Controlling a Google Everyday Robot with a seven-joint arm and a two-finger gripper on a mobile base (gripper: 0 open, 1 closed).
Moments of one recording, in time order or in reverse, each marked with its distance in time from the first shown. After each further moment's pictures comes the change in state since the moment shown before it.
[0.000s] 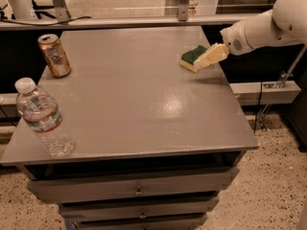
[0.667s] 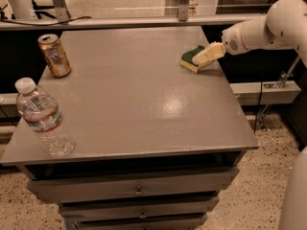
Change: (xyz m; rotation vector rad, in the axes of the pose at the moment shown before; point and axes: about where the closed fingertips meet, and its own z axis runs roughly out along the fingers) arm 0.007 -0.038 0.026 0.068 -0.044 0.082
